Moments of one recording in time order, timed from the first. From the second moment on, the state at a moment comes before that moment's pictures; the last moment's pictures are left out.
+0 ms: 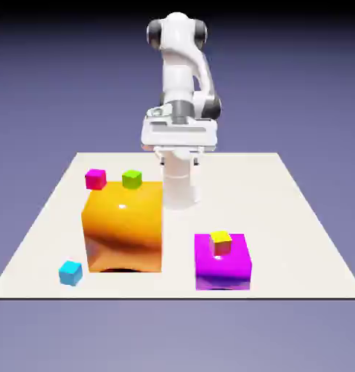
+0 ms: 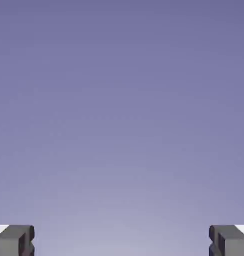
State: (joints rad) arm 0.04 -0.58 -0.04 -2.79 0.00 3.01 0.70
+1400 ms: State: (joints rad) arm 1.08 -0.92 -1.57 -1.99 0.08 2.24 -0.70
